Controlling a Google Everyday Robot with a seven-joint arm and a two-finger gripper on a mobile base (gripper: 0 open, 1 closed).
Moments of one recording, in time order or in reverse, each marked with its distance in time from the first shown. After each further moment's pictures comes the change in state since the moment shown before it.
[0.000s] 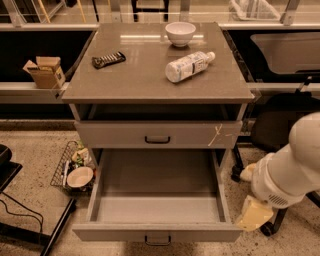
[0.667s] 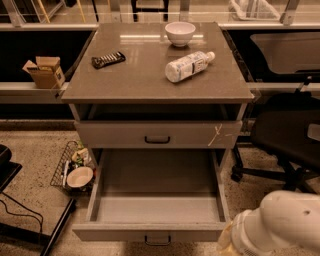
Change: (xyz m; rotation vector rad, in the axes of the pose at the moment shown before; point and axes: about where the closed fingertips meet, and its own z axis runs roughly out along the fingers) arm 0.030 0.072 0.140 -0.099 -0.067 0.016
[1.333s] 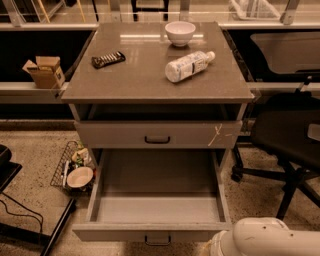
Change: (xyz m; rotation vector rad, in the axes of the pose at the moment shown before) arm 0.012 0.023 0.133 -0.090 -0.063 0.022
